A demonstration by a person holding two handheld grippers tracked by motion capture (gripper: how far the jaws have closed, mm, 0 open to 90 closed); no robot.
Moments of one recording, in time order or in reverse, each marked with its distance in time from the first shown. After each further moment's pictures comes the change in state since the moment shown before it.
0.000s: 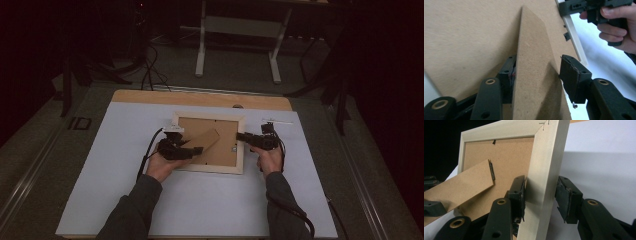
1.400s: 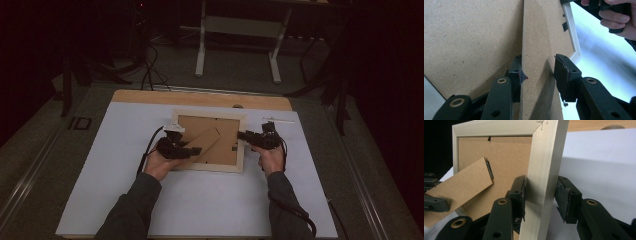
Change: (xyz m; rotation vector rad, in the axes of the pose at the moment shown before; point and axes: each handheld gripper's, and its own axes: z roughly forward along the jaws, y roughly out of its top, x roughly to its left) left arm 0.001 0.006 -0.005 0.057 -0.016 0.042; right arm 0.010 0.006 -0.010 -0.017 -0.023 -0.072
